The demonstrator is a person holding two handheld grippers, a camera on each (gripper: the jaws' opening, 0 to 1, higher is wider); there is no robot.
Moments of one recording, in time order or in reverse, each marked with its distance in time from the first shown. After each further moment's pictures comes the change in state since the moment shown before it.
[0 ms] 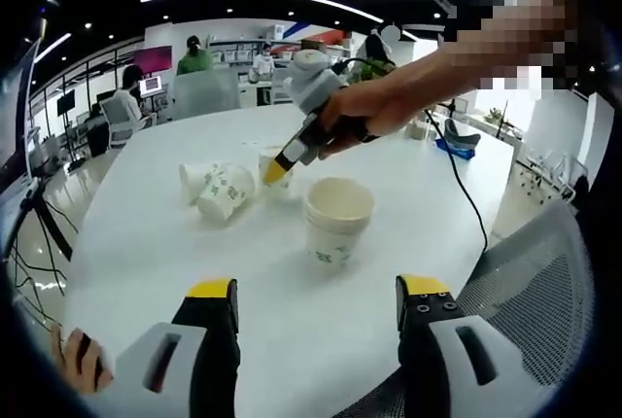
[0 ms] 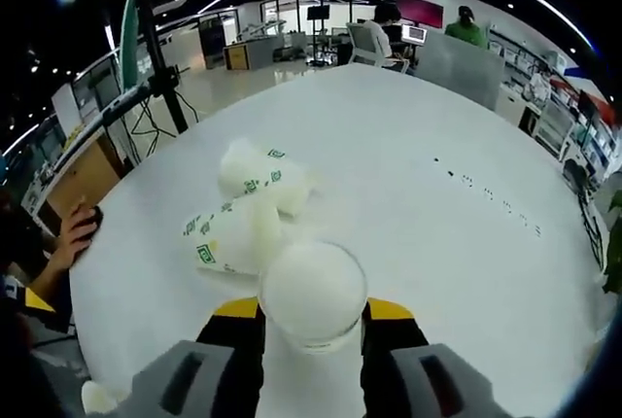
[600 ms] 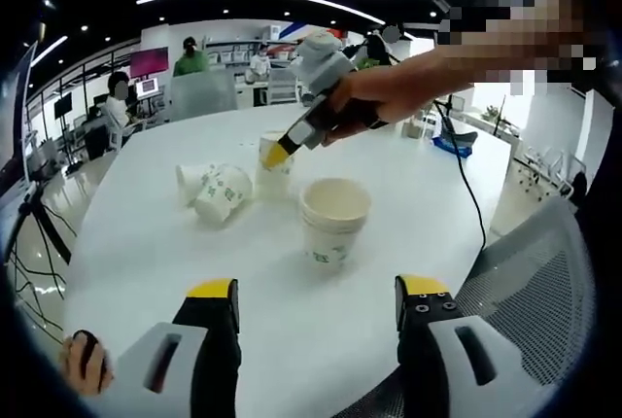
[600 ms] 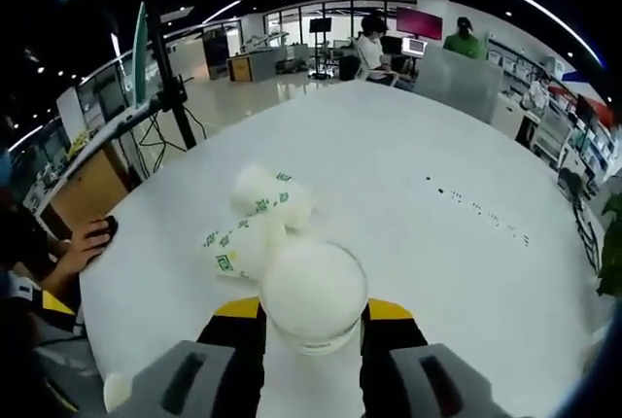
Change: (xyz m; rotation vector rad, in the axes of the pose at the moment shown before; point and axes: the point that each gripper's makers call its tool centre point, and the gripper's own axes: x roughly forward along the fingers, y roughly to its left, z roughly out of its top) left arm 0.000 -0.003 0.000 0.015 0.000 -0.013; right arm -0.033 0.004 0.011 -0.006 -0.066 0.003
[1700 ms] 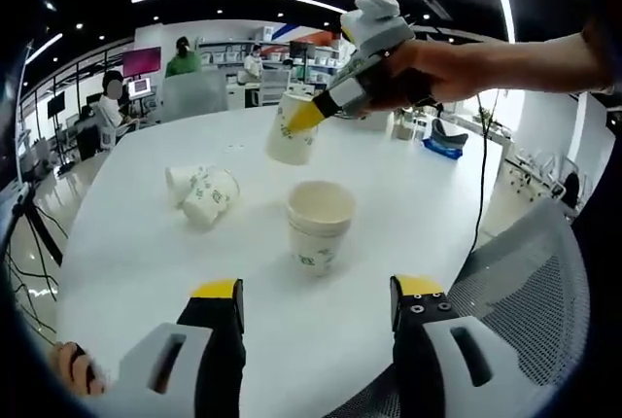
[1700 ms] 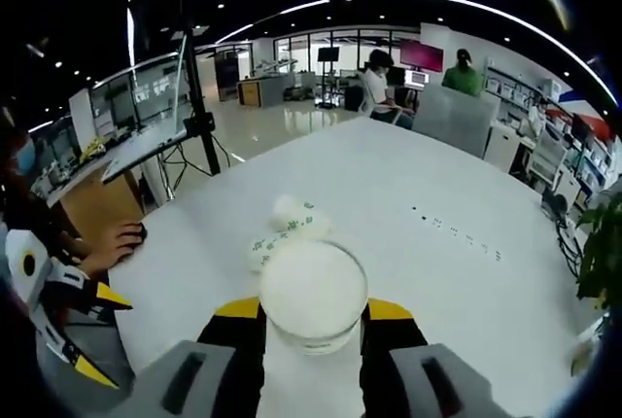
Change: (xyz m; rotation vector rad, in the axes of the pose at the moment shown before) left arm -0.002 -0.017 0.006 0.003 -0.002 -0.048; right arm -0.085 0.023 0.004 -0.045 -0.128 0.017
